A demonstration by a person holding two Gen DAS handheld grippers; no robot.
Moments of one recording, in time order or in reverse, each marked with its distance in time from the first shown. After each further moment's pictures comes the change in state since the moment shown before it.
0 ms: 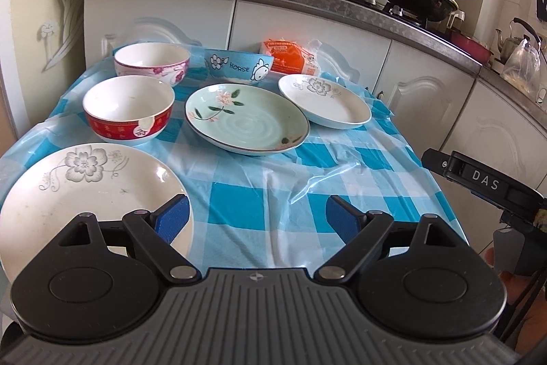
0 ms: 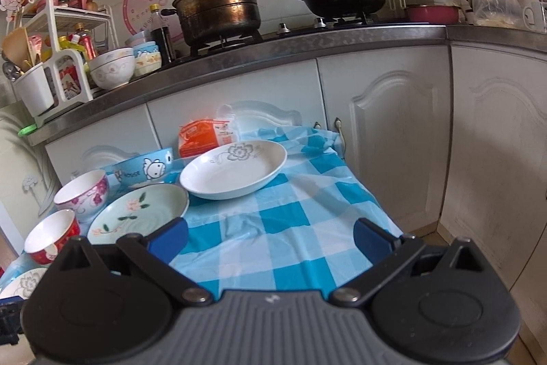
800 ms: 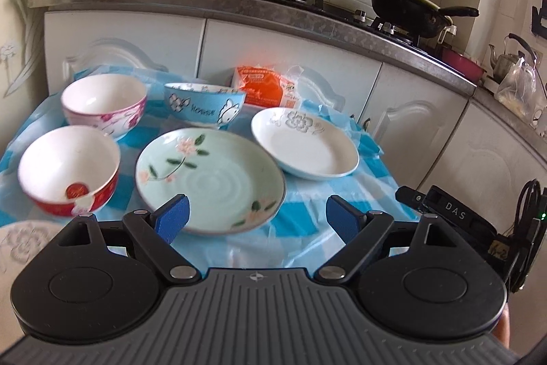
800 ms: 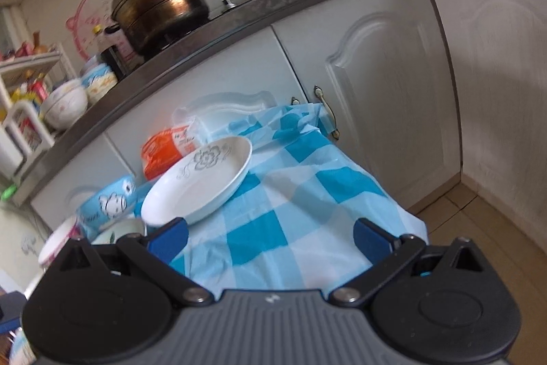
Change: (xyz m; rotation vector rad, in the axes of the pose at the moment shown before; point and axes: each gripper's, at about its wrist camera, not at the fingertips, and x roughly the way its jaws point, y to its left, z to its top) left arm 0.063 -0.017 0.069 -0.003 -0.030 -0.075; right arm 0.091 -0.062 0.013 0.314 0.057 0.081
